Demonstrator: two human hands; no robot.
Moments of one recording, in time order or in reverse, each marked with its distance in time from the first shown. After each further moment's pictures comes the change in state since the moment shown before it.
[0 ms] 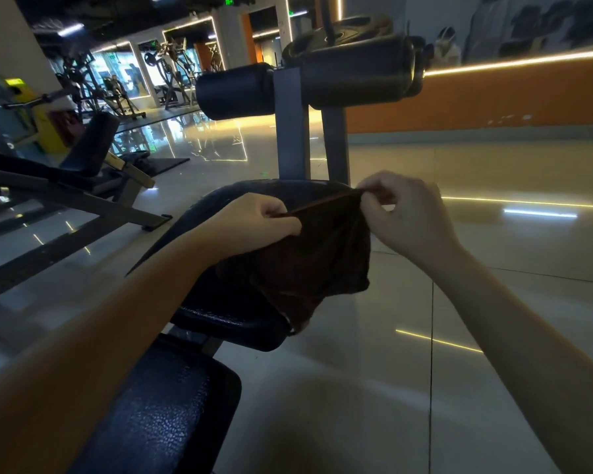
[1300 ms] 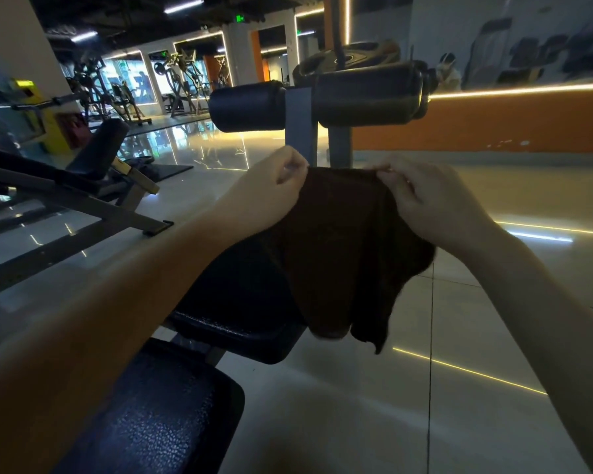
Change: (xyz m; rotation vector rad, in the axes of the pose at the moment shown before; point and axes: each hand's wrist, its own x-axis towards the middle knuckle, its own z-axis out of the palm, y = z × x) left_hand 0.003 0.026 -0.021 -0.073 0.299 0.264; right_hand 0.034 -0.009 -0.036 -0.218 -0.102 -0.214
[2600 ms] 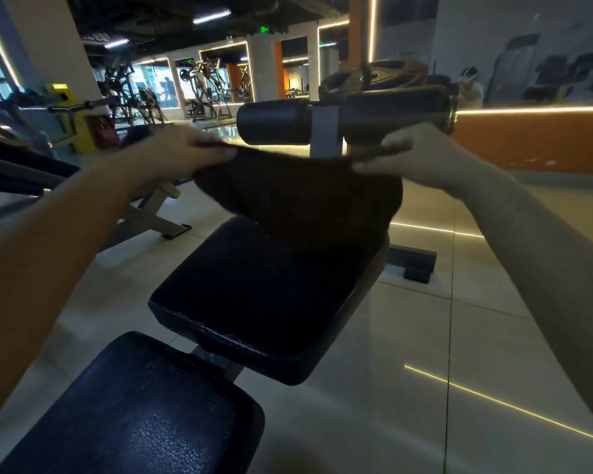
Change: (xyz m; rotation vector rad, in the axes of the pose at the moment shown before) left_hand 0.025 -0.051 -0.134 0.195 0.050 -0.219; right_hand 0.099 -0.024 -0.017 0.305 -0.314 0.237
